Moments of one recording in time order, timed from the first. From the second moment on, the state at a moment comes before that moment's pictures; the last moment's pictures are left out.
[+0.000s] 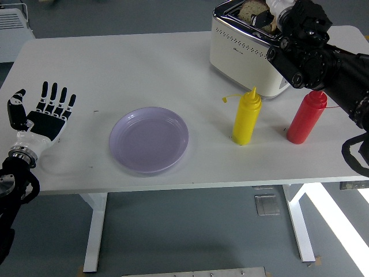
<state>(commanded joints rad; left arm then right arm) -0.28 0.30 -1.32 -1.26 -0.25 0.09 0.02 1.38 0.00 0.29 0.21 -1.33 -0.18 -0.17</state>
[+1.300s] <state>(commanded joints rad) -0.27 0.30 -1.35 -1.27 -0.25 0.10 0.01 1.36 -0.02 0.30 0.31 -1.35 -0.28 -0.17</state>
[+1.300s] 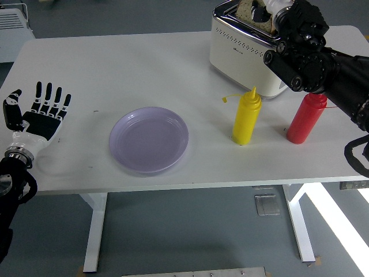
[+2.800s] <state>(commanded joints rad) -0.25 0.30 -1.39 -1.26 -0.25 0.11 -0.01 1.35 -0.10 0.48 0.48 -1.34 -0.48 -0.10</state>
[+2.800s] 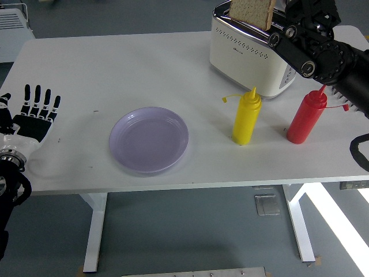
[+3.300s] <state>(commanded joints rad) -0.25 0.30 -1.41 -1.27 -0.26 0.11 -0.01 1.32 -0.17 0.58 0.66 -1.41 -0.51 -0.13</state>
